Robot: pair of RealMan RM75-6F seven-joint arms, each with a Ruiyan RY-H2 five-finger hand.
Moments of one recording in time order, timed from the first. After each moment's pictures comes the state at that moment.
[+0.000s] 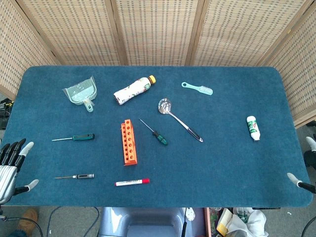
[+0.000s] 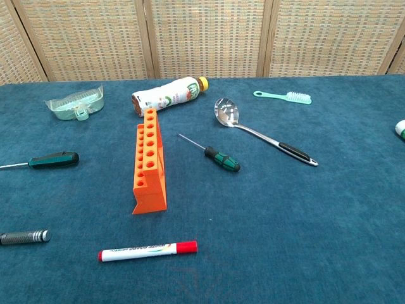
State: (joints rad) left arm -0.04 -1.03 0.01 -1.76 1.60 1.53 0.12; right arm 0.01 -1.03 0.12 -1.56 -1.50 1.61 0.21
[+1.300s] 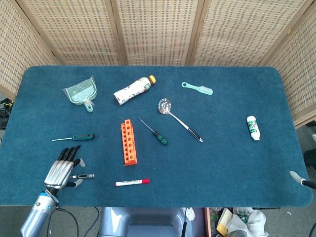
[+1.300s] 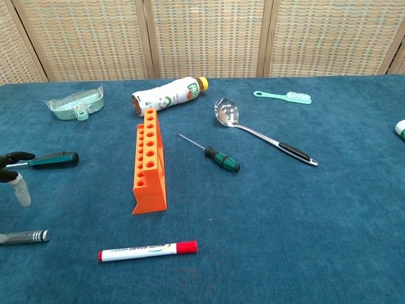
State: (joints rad) left arm -0.24 -1.42 -0.02 -1.60 1.38 1.16 0.31; right arm 0.01 -1.00 0.13 -1.54 -1.47 1.57 0.37
